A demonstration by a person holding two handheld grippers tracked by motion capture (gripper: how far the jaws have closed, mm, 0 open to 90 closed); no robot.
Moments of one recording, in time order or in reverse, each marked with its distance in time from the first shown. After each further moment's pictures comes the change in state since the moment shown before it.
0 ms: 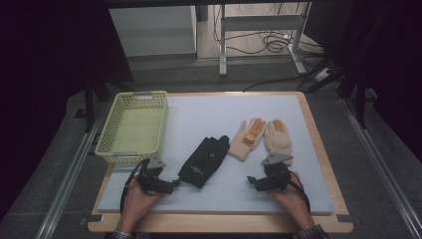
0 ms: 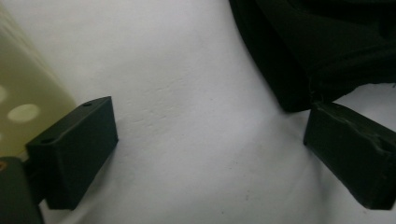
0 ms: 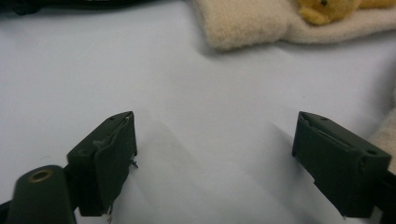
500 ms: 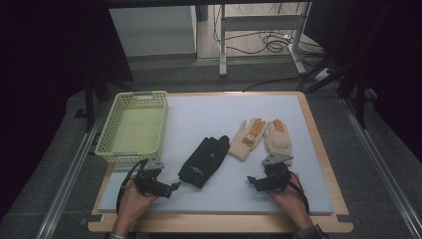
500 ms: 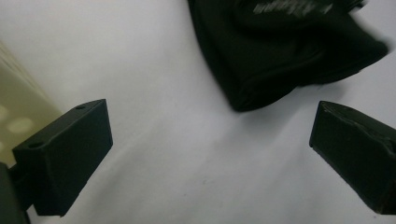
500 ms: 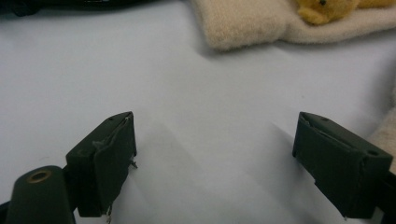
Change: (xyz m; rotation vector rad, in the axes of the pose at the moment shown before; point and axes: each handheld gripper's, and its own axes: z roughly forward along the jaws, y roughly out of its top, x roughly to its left) left arm -0.012 0.014 -0.030 -0.025 -0.061 0.036; right arm 0.000 0.000 0.000 -0.004 -0.003 0.001
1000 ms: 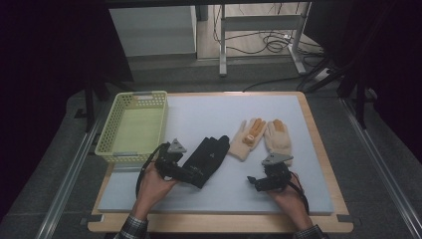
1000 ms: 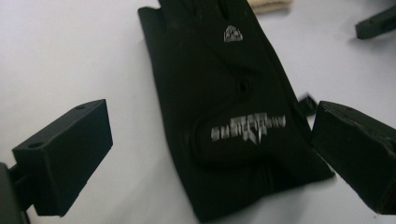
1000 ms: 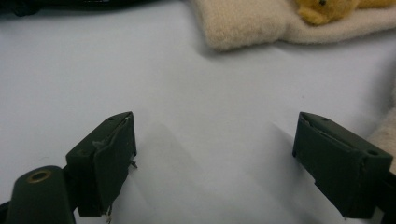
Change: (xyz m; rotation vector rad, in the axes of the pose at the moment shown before) left arm -0.020 0.076 0.036 0.048 -0.004 0.035; right arm 0.000 0.000 0.000 -0.001 -0.001 0.000
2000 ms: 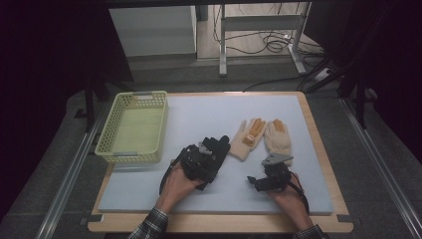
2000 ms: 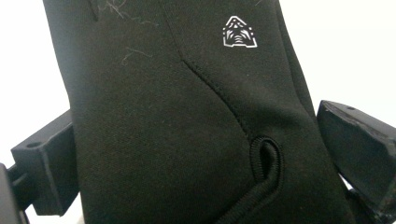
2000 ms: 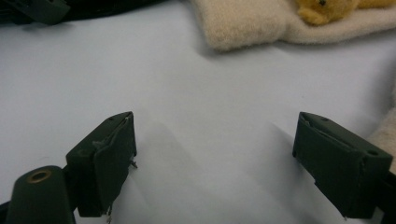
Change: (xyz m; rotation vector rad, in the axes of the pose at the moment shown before) left arm -0.021 0.010 0.072 0.138 0.039 0.015; right arm 0.000 0.000 0.000 0.000 0.000 0.000
